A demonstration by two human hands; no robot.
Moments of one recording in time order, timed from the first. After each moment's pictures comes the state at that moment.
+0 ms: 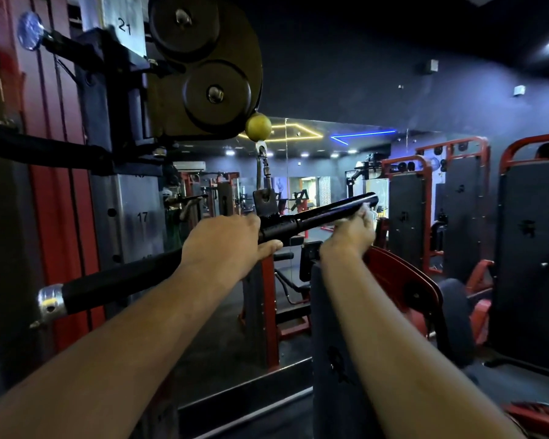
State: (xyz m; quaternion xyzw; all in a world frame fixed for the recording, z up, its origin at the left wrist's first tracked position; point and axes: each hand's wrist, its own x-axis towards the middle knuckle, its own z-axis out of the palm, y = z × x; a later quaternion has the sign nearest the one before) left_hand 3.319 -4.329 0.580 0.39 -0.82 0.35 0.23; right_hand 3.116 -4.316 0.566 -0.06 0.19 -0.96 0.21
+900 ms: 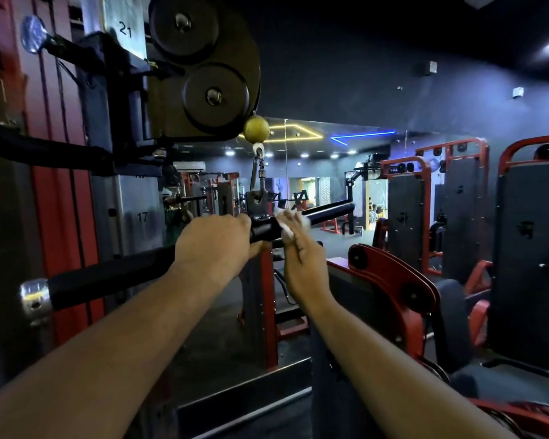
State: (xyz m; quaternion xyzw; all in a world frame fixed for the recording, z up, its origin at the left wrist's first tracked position) left_hand 3.325 -4.325 0.583 0.42 -0.80 0.37 0.21; right_hand 3.165 -4.305 0.505 -0.57 0.49 -0.66 -0.06
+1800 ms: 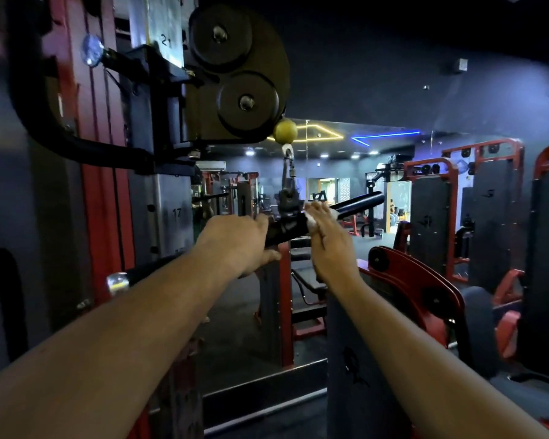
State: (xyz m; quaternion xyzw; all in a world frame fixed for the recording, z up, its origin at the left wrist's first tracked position) left_hand 3.345 -4.322 0.592 0.42 -0.83 0.33 0.15; right_hand 3.152 -4.302 0.529 -0.58 0.57 -0.56 -0.16
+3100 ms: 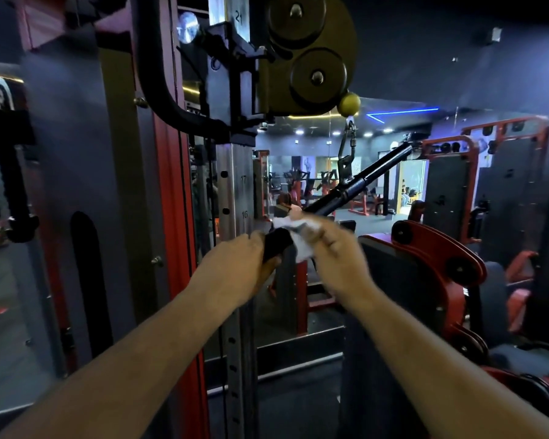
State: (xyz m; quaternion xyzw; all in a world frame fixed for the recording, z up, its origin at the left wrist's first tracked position) left_hand 3.492 -4.296 0.502 0.38 -0.87 0.15 0.29; right_hand 3.317 -4.227 0.491 -0.65 0.48 -0.59 0.02
